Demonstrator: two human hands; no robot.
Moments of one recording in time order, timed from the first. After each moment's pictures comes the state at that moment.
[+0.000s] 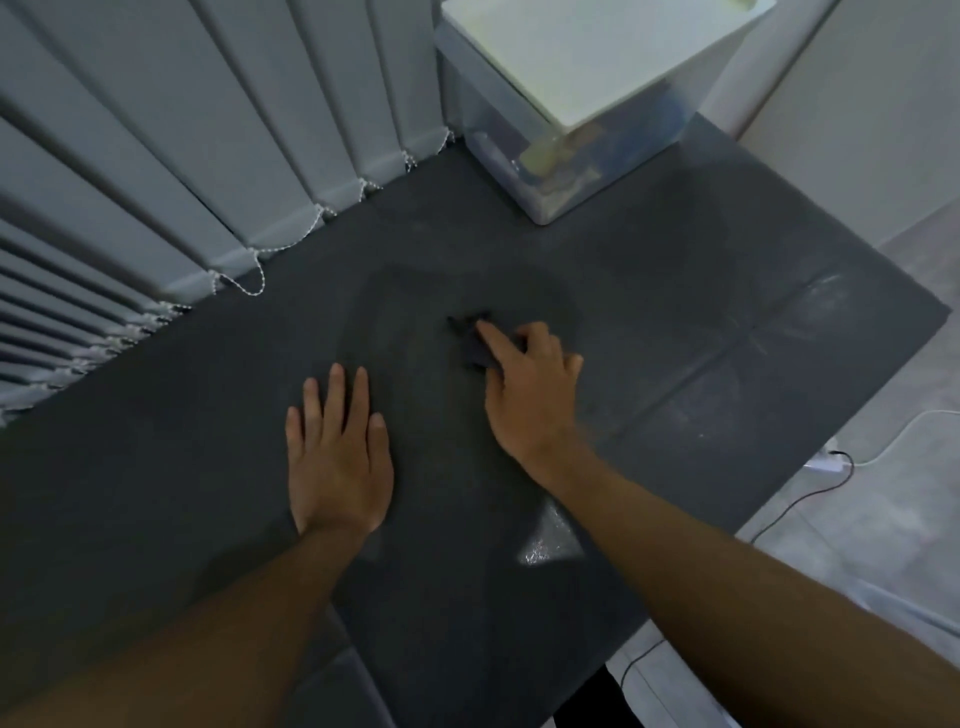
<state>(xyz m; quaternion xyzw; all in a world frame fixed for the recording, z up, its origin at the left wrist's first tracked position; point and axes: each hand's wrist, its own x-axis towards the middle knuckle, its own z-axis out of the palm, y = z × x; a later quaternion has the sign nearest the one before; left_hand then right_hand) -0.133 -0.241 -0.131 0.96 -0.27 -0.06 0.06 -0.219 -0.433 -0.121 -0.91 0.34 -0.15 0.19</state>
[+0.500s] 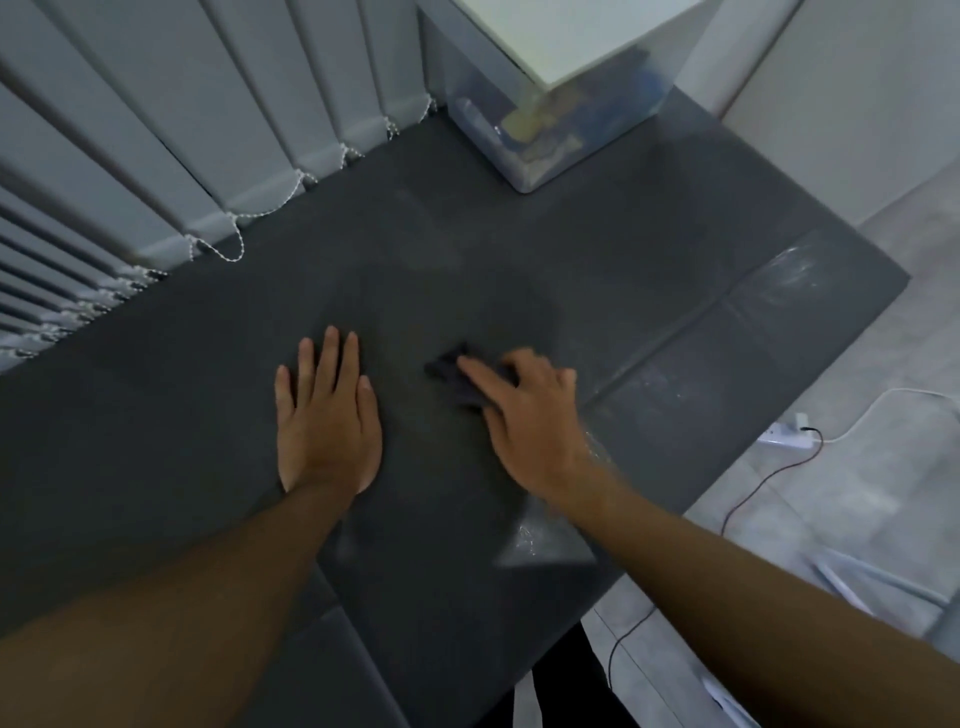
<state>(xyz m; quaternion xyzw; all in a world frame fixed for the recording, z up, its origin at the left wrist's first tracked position) -0.135 -0.244 -0.133 0.95 -0.30 -0.05 0.04 -0.285 -0.411 -0.128 -0.95 0.22 -0.15 0.16</state>
